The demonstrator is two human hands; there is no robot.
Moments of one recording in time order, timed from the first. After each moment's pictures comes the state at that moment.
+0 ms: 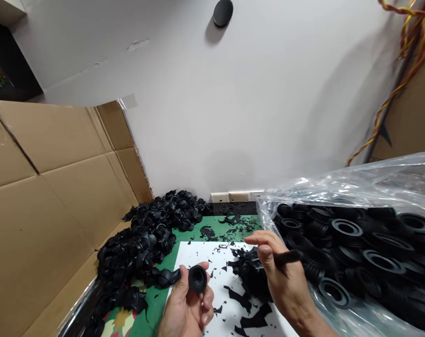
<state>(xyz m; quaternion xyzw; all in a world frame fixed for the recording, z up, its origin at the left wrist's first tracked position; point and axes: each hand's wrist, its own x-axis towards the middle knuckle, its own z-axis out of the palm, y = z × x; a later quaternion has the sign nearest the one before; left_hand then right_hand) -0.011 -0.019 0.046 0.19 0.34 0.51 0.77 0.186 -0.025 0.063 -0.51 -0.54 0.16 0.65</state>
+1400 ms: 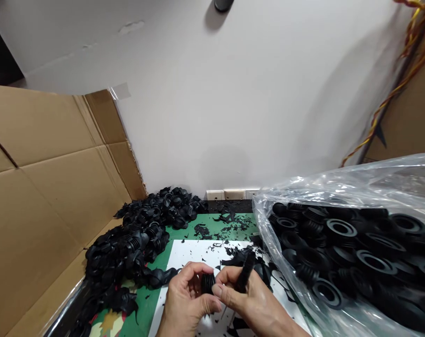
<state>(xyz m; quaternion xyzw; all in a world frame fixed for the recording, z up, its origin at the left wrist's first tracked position) 0.002 -0.016 0.063 0.49 0.42 0.49 0.59 0.153 -0.039 0.068 -0.47 -0.48 0.57 0.46</state>
